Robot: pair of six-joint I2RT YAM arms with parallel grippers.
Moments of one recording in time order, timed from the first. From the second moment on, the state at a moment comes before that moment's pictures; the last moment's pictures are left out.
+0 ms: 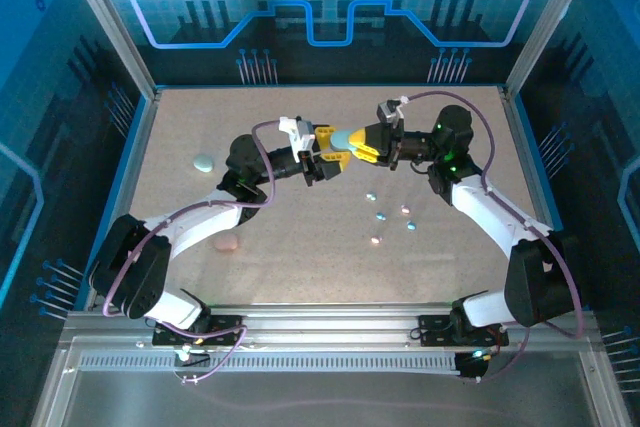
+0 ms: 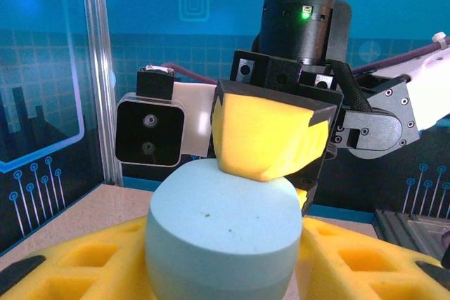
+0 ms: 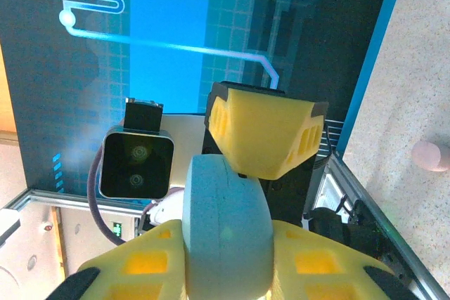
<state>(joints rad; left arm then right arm) -0.51 1.48 0.86 0.87 0.74 -0.18 0.27 1.40 0.96 0.54 -1.21 1.49</state>
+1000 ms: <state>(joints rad) -0.51 1.48 0.86 0.80 0.75 -0.16 0.27 1.40 1.00 0.37 -1.20 1.35</state>
